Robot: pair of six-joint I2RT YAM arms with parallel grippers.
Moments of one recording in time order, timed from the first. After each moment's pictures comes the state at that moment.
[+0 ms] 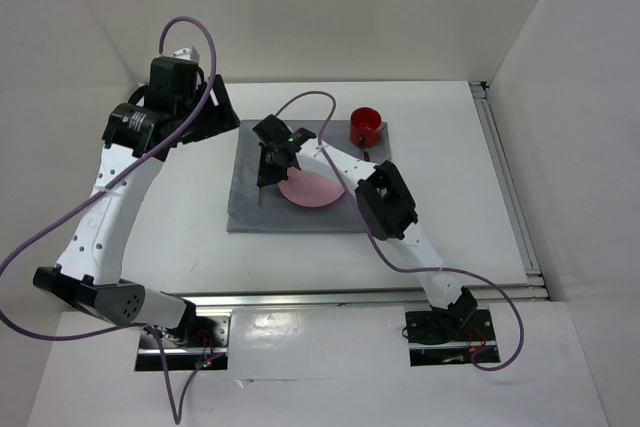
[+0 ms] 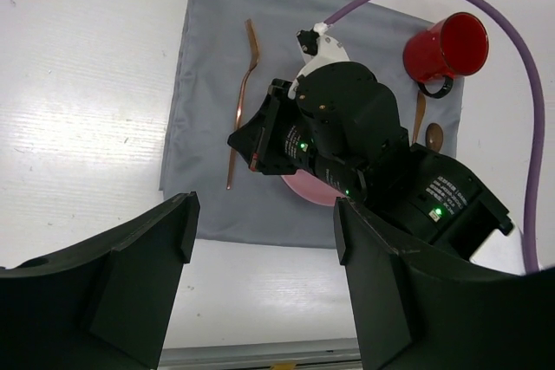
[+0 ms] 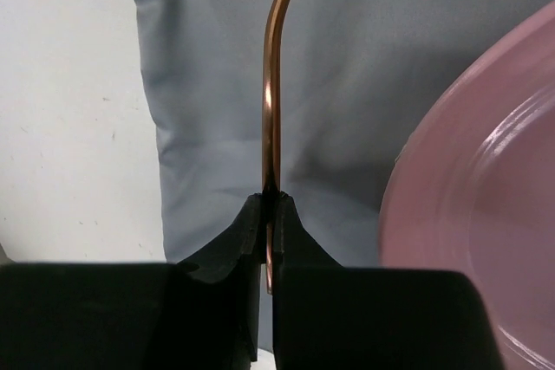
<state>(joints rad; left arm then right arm) -0.29 1.40 1.79 -1.05 -0.14 -0.53 0.80 2.48 2.20 -0.67 -0.06 0.82</state>
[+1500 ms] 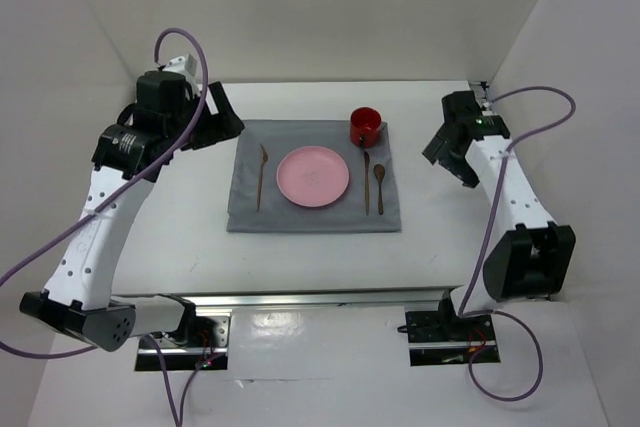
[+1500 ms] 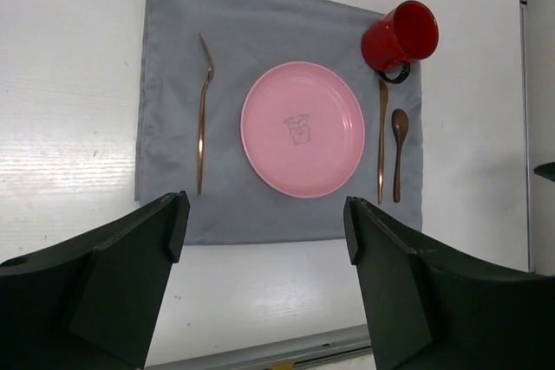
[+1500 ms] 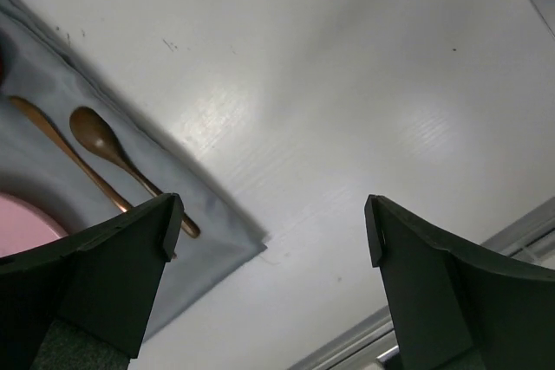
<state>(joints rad) -0.27 1.27 1.65 -0.93 -0.04 -0.50 0.07 1.51 1.41 -1.03 0.38 0.76</state>
